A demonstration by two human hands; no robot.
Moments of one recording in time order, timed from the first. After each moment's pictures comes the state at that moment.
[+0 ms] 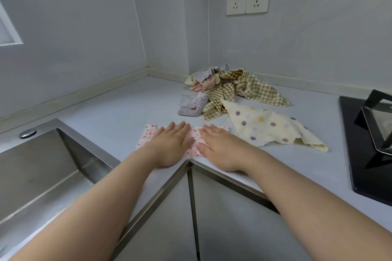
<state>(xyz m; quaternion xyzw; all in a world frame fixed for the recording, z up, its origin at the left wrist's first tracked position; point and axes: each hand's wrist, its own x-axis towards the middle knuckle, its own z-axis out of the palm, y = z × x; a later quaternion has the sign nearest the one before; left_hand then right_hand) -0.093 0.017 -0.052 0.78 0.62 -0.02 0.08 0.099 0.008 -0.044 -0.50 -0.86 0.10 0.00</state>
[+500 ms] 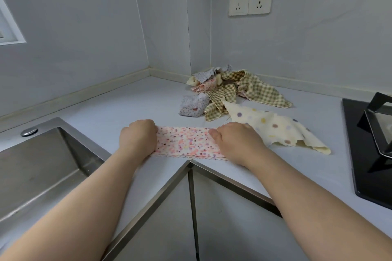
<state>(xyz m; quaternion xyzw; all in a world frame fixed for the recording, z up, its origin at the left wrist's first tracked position) -0.138 0.024 -0.044 0.63 0.77 0.09 -0.05 0.114 0.018 -0.043 -0.60 -0.80 0.00 0.09</state>
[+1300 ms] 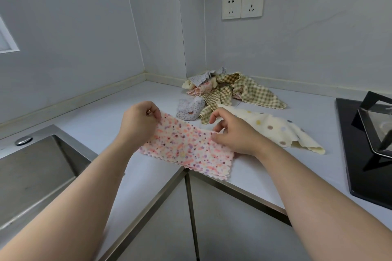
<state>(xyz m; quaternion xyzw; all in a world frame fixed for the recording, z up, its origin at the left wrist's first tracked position) -0.114 0.014 0.003 0.58 0.68 0.43 0.12 0.136 0.028 -0.028 -0.46 -0.78 0.30 0.30</state>
